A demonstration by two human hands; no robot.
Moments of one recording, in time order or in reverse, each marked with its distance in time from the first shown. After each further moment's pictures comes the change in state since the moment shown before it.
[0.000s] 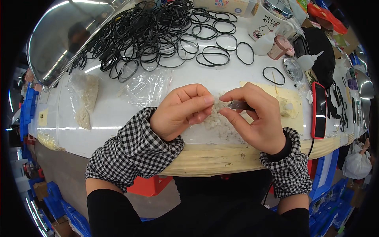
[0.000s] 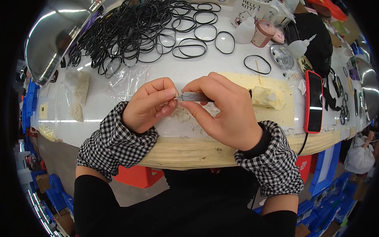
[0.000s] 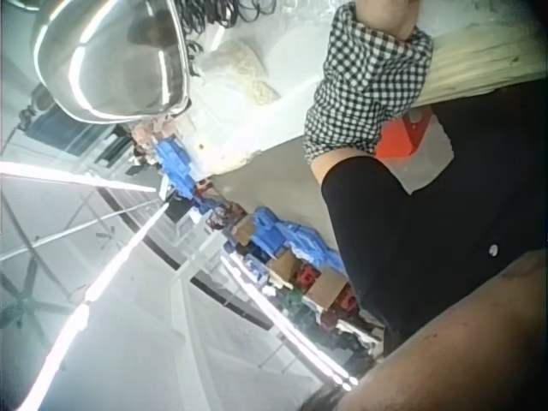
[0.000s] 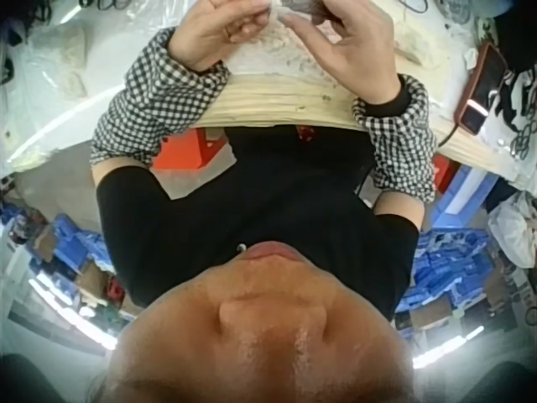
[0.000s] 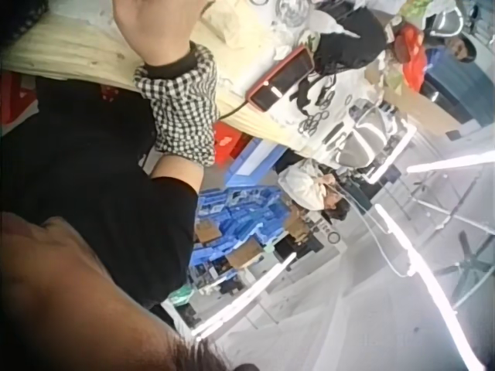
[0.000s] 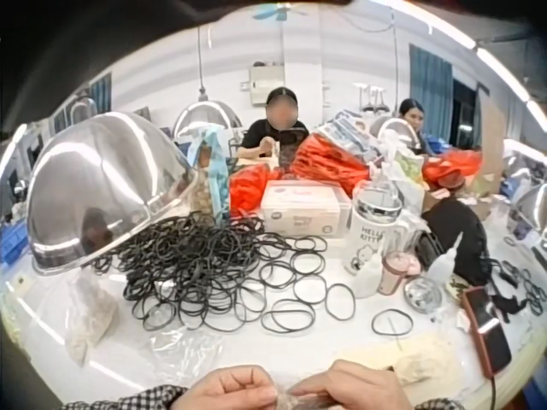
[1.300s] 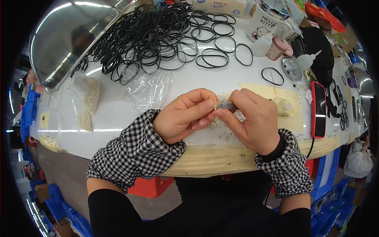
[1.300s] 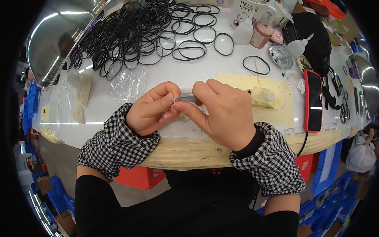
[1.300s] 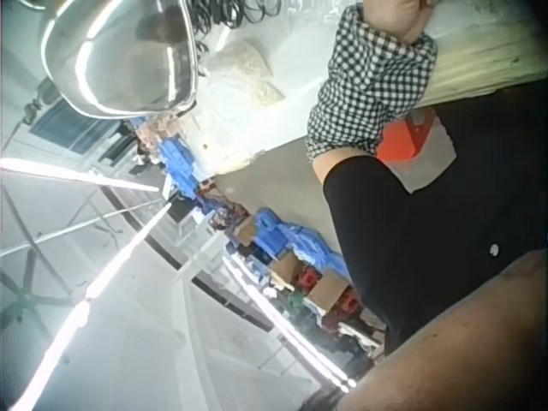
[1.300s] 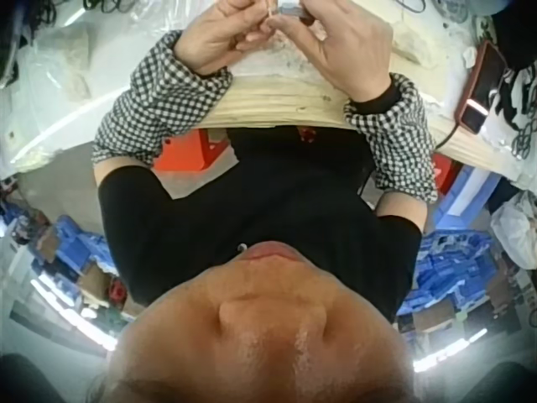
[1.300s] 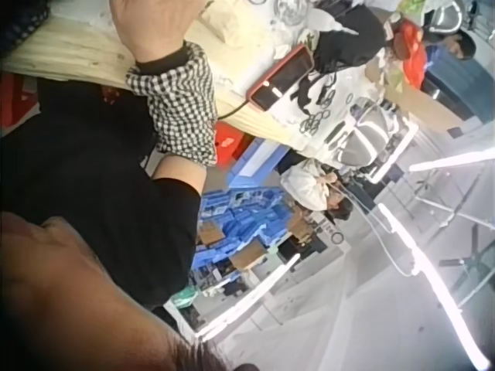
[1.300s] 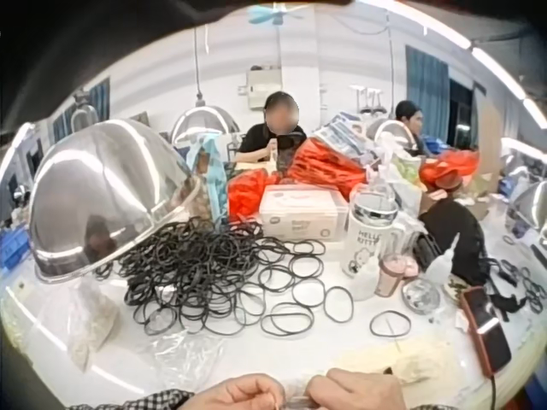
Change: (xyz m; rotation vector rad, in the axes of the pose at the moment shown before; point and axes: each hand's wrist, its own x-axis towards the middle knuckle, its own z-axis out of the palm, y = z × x) left_hand 0.003 -0.009 0.000 -0.142 -0.201 0.013; right_hand -0.003 0.002 0.003 -0.430 0.023 -0.107
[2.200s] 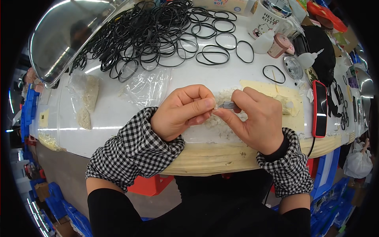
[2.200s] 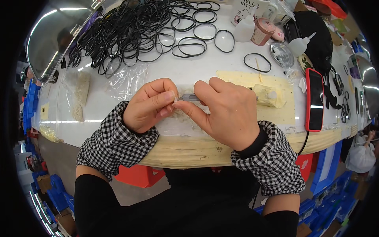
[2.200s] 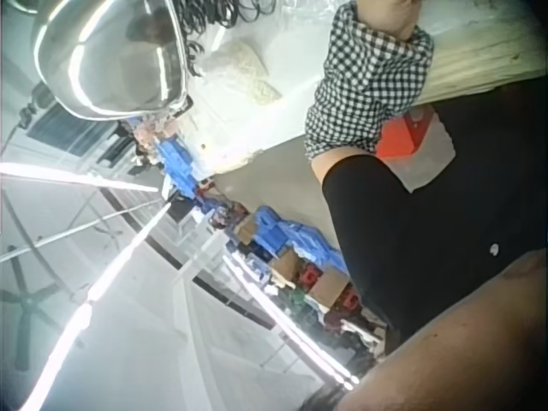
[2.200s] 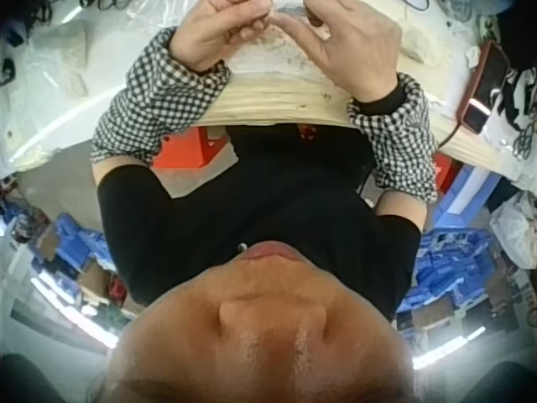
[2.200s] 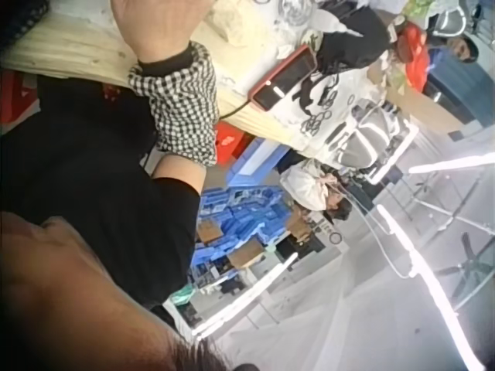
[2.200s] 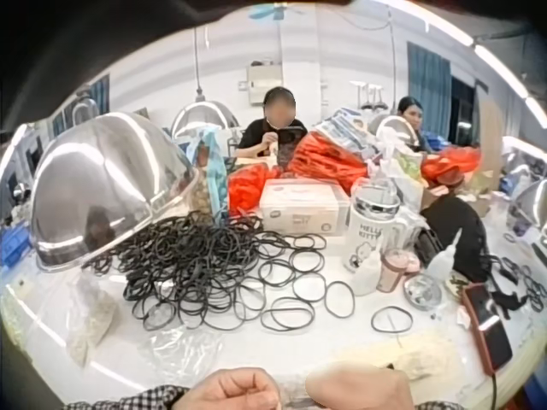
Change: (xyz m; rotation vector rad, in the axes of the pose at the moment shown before) left_hand -0.004 0.008 0.003 0.194 0.132 -0.005; right_hand -0.002 0.001 -0.001 -0.105 -0.028 -0.020
